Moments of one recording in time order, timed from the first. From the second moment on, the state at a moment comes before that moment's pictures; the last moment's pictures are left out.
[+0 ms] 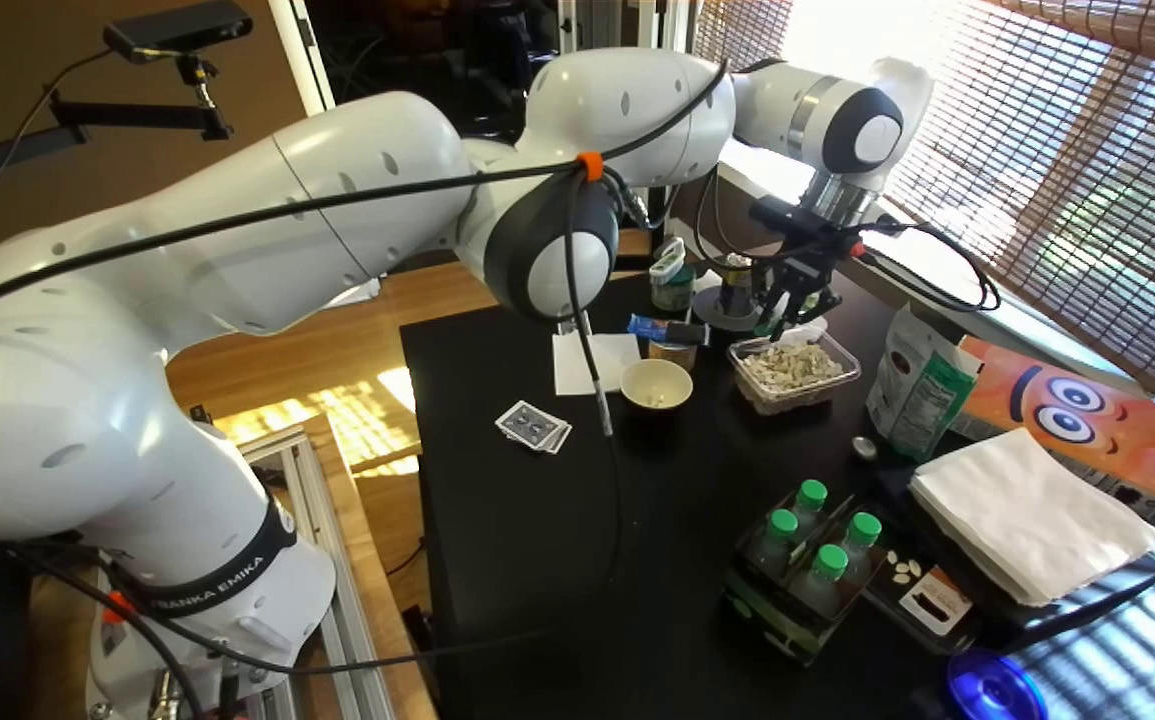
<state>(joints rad) -0.03 1.28 0.01 -0.45 -0.03 1.41 -0.17</state>
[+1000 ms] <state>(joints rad) 0.01 1.17 0.01 -0.45 -0.03 1.27 -0.16</state>
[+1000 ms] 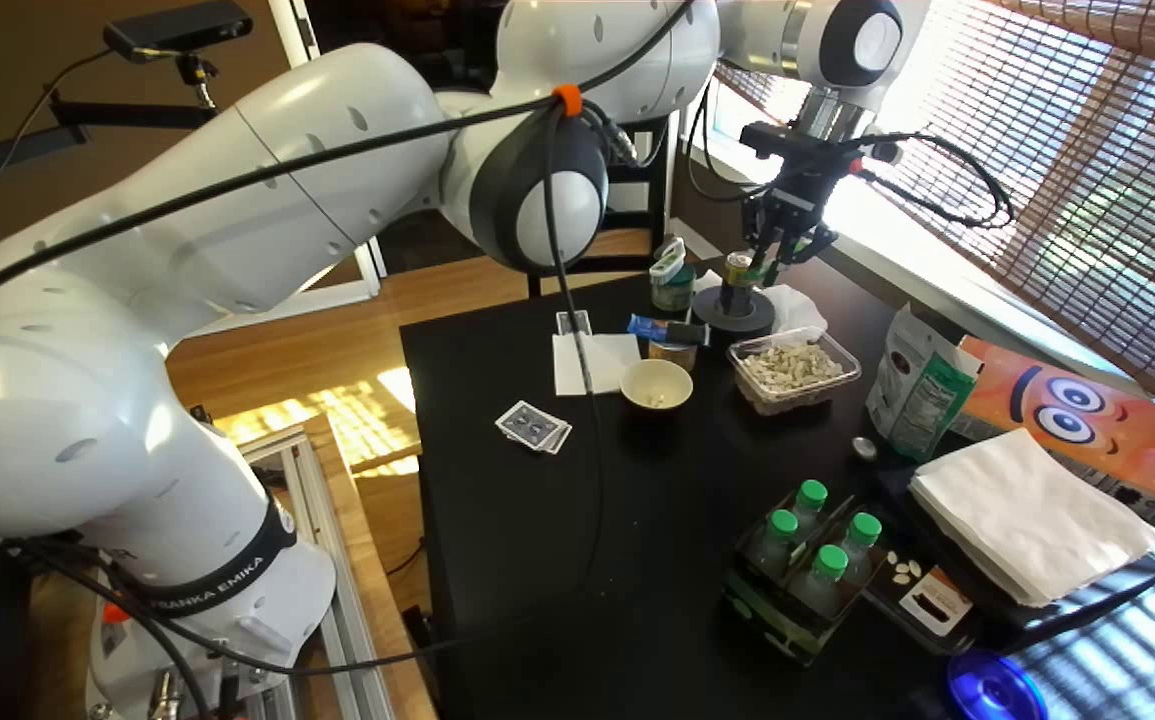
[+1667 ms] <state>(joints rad) 0.01 1.14 0.01 -0.45 -0.03 1.26 -0.14</state>
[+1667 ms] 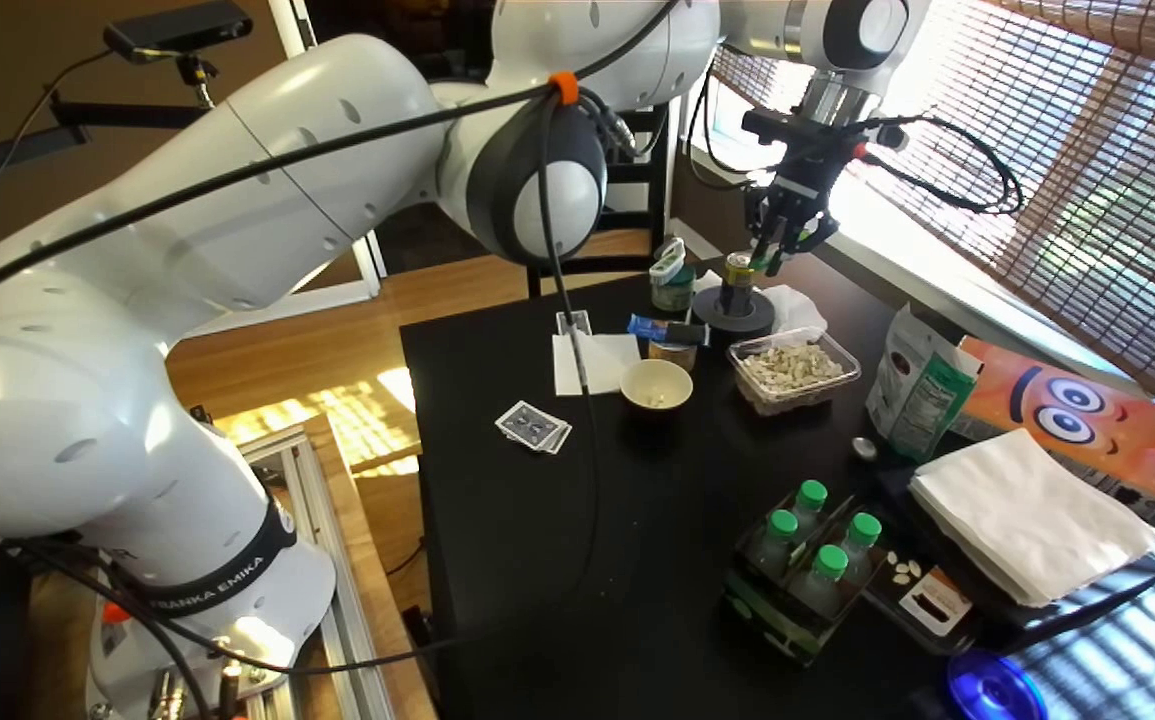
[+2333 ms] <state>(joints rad) 0.02 1.14 0.01 -0.46 -0.04 1.25 -0.20</state>
